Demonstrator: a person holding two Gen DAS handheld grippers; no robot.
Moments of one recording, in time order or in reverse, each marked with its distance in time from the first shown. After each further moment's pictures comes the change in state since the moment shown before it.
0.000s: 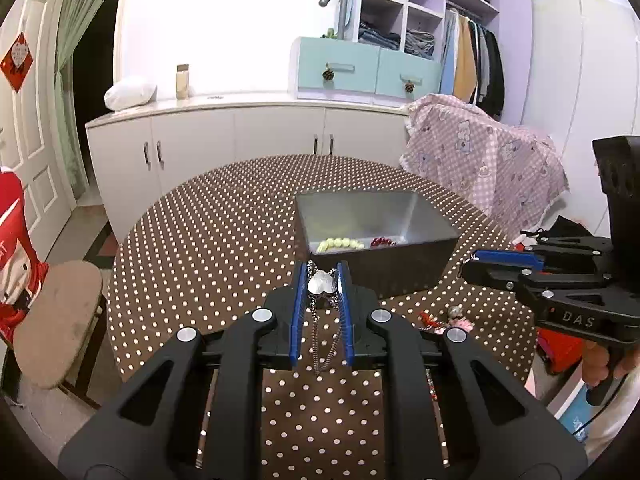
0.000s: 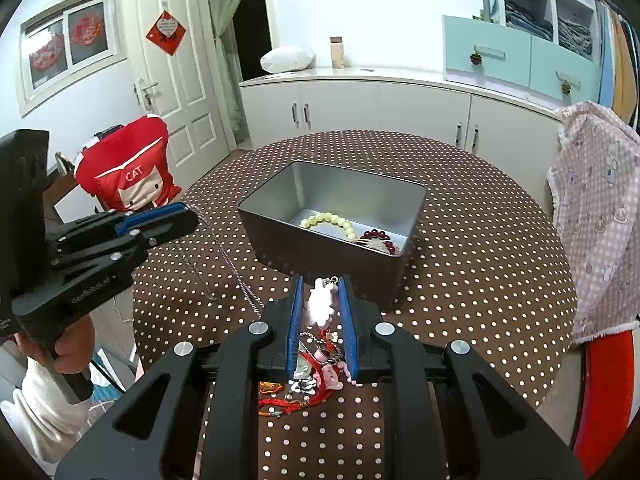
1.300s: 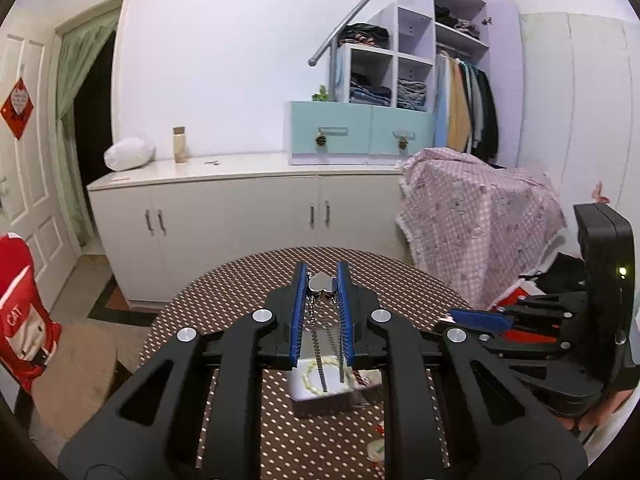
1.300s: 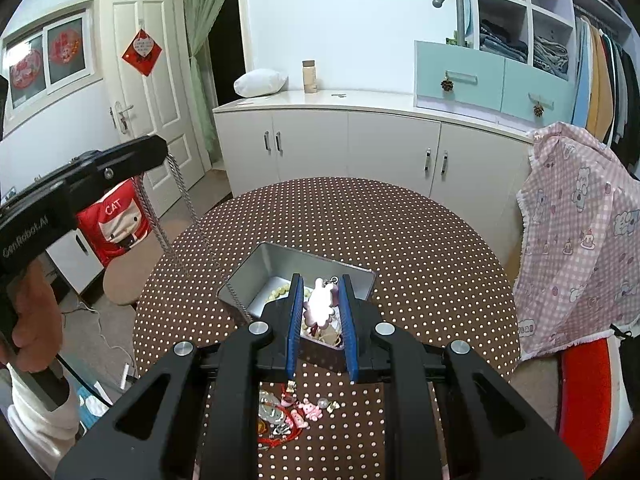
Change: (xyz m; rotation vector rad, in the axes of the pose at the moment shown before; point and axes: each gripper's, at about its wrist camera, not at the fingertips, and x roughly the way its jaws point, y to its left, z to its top) left arm -0.034 -0.033 0.116 0.036 -0.147 0.030; right arm -0.030 -0.014 0.070 0.025 -0.045 -0.096
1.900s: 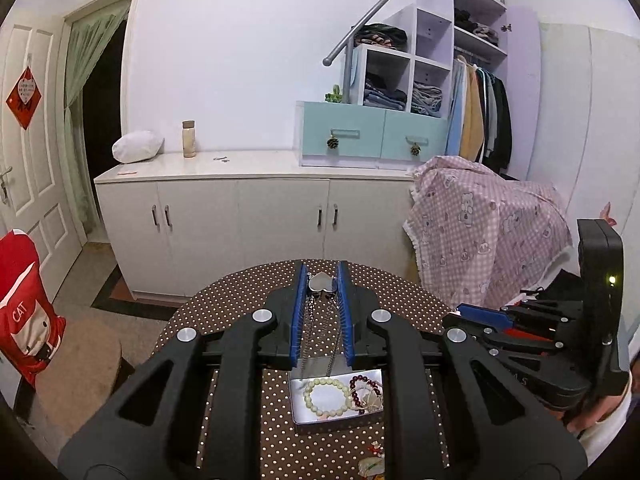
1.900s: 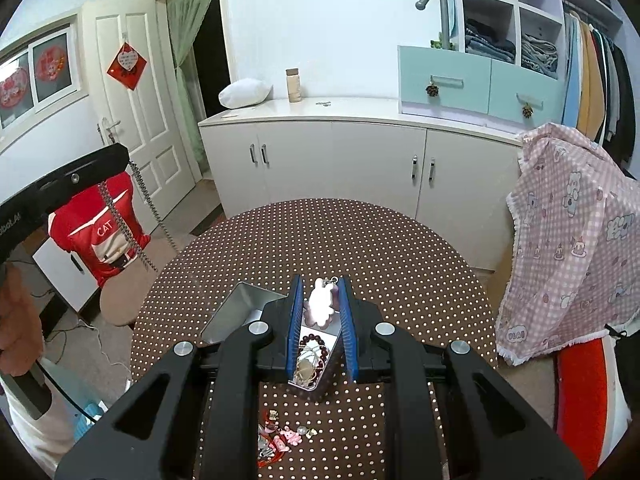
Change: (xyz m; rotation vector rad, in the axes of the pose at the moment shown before) left arm 0.008 0.007 0.045 -0.052 0.035 0.019; right arm -0.006 -0.019 0.037 0.029 -0.005 -0.017
